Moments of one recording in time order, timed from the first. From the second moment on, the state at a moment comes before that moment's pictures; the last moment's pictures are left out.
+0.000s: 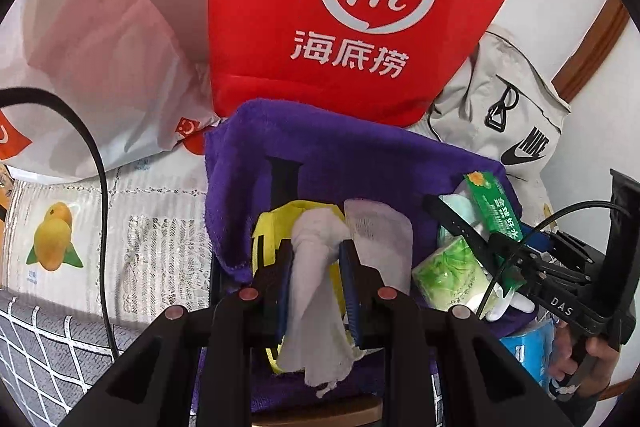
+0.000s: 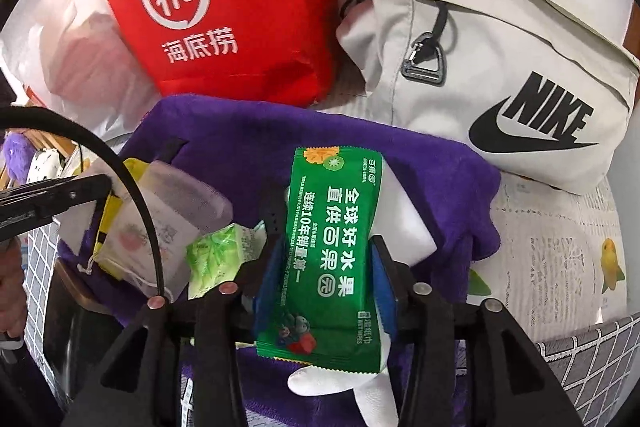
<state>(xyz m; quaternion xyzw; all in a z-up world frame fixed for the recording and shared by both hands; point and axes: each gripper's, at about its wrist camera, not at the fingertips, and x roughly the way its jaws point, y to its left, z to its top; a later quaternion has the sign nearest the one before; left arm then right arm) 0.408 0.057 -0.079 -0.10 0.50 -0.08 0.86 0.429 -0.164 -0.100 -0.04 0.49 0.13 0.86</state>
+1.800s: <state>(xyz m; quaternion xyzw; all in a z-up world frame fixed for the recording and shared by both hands) 0.182 0.018 0.005 -0.03 0.42 -0.04 0.90 0.202 -0.148 0.008 0.00 0.42 0.11 0.90</state>
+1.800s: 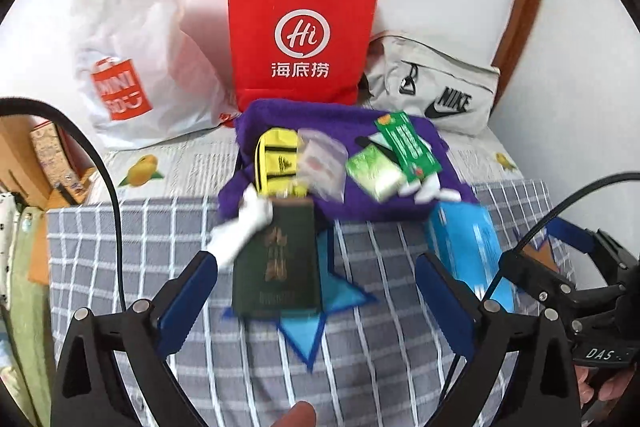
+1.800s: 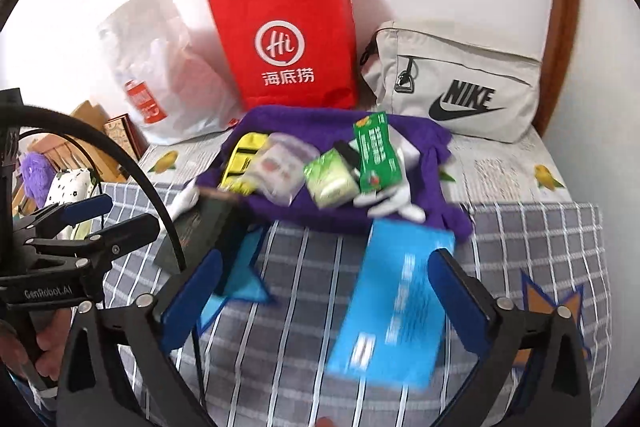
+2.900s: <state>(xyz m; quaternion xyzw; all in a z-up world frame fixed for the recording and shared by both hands) 0.075 0.009 0.022 -0.03 0.40 -0.02 0.92 0.093 -0.156 0.021 0.01 0.41 0.09 0.91</state>
